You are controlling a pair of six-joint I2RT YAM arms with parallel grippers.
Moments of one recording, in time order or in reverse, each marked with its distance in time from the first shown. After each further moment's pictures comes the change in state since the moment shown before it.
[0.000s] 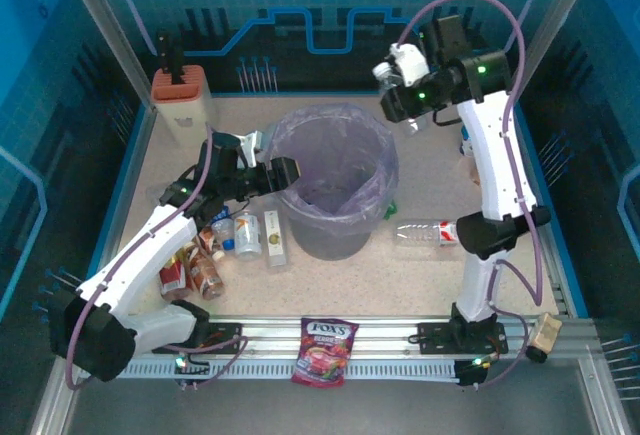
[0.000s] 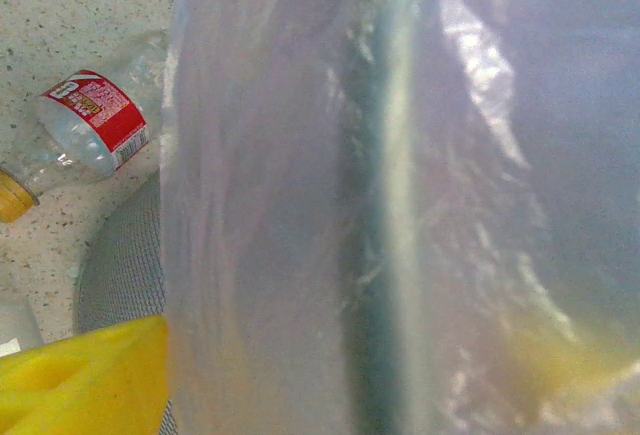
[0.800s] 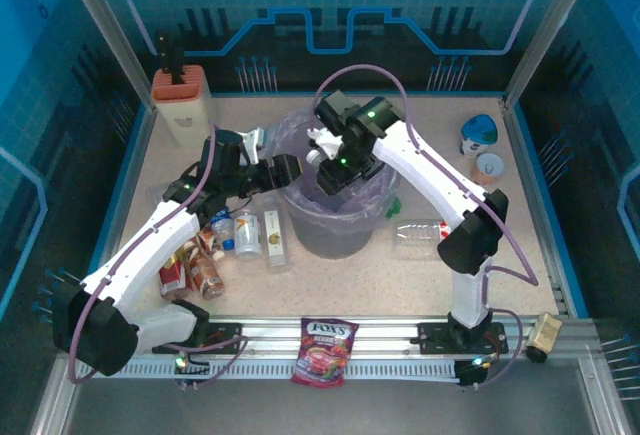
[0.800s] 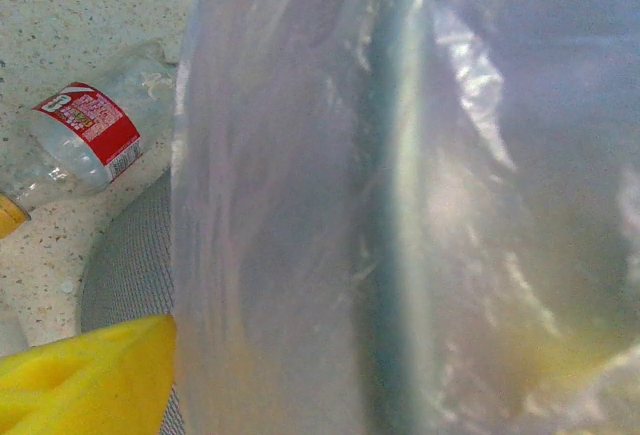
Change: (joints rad) left arm 0.000 0.029 0.016 0.021 0.000 0.000; right arm 0.362 -0.002 -0.532 0.140 0.057 0.152
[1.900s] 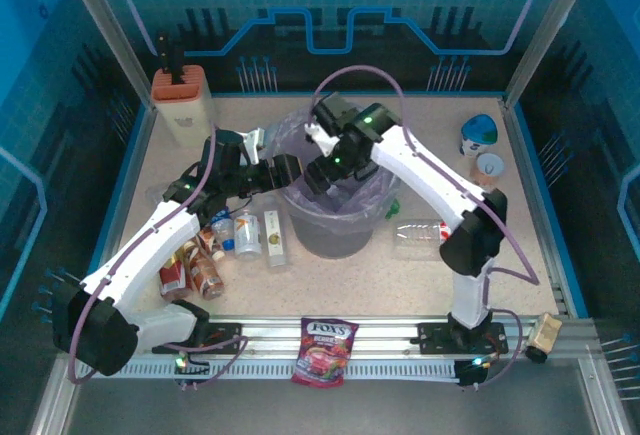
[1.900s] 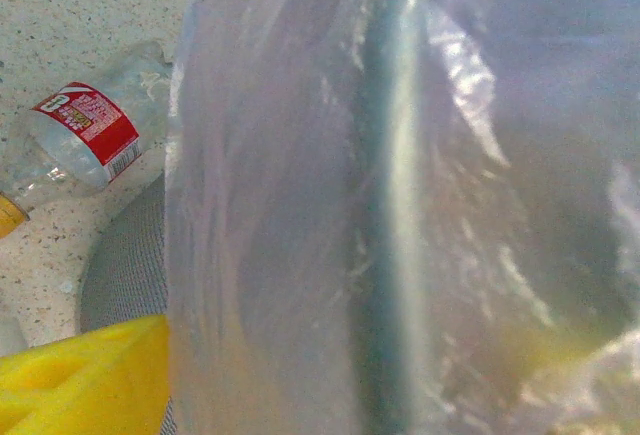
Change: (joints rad) left arm -0.003 0.000 0.001 0.000 0.000 0.000; right arm 0.005 -0.048 -0.041 0.152 0.036 0.067
